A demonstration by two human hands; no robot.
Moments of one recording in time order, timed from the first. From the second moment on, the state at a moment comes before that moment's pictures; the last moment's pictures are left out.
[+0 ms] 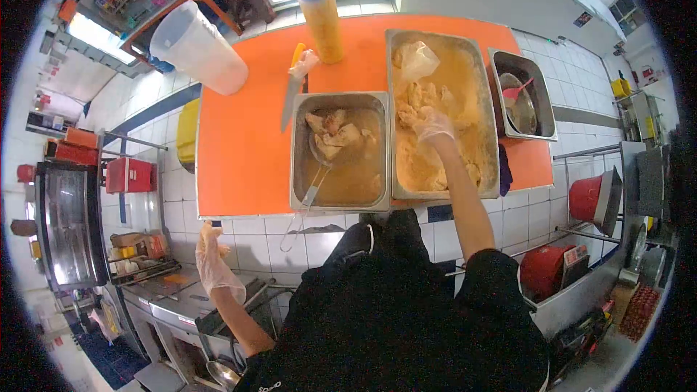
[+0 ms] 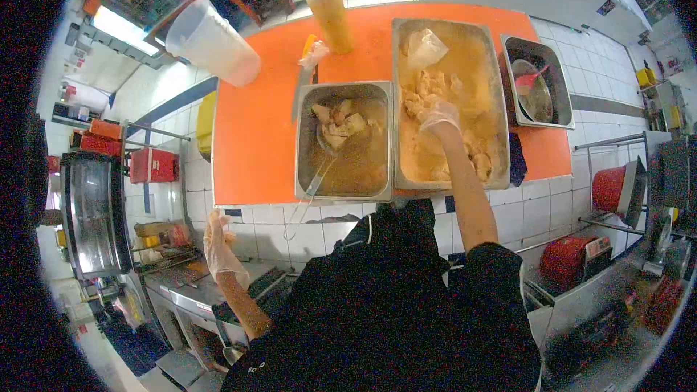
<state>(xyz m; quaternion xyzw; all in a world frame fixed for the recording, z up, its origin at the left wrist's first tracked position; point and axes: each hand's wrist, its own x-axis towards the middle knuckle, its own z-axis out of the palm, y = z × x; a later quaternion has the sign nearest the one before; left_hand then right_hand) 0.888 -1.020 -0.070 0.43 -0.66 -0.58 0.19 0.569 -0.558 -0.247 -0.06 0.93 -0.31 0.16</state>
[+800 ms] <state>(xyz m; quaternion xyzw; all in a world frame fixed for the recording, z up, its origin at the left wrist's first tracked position) 0.880 -1.016 -0.065 0.44 -0.67 -0.58 0.15 0.660 -0.610 -0.055 -0.01 0.91 -0.41 0.10</state>
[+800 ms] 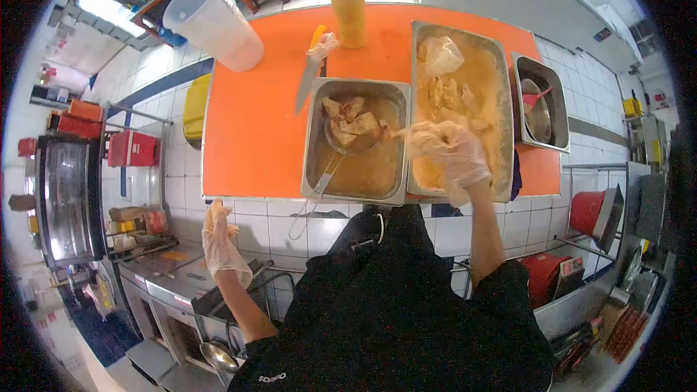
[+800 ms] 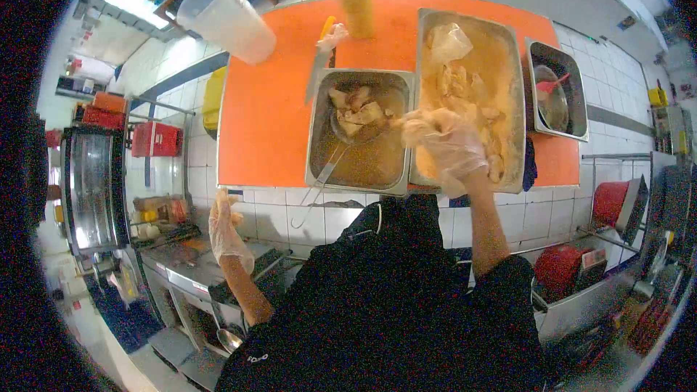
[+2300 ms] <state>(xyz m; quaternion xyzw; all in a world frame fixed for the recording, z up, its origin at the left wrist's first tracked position) 0.898 -1.032 -0.099 0.48 -0.64 -0.59 0.11 0.566 -0.508 -0.154 -0.06 0.89 -0.44 0.08</state>
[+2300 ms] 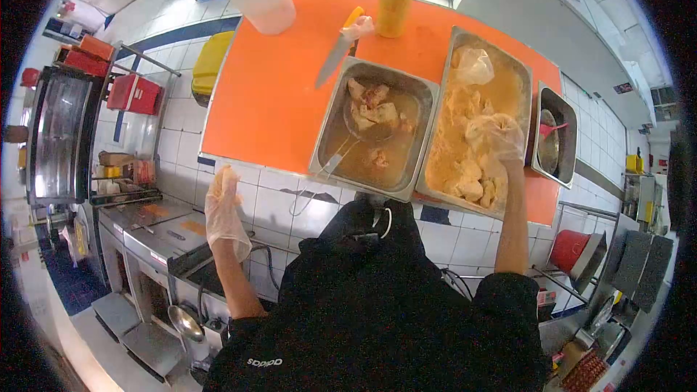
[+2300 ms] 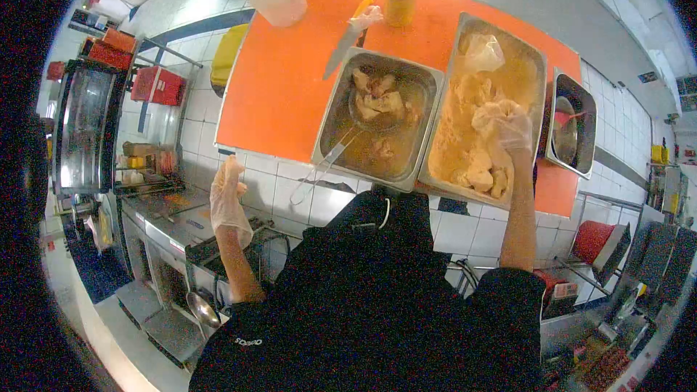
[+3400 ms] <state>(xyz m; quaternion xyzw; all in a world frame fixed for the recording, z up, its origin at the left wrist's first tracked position) 0.902 -1.005 -0.086 0.49 -0.67 -0.54 0.12 0.582 -0.514 -0.346 -0.01 0.99 -0.14 0.06</state>
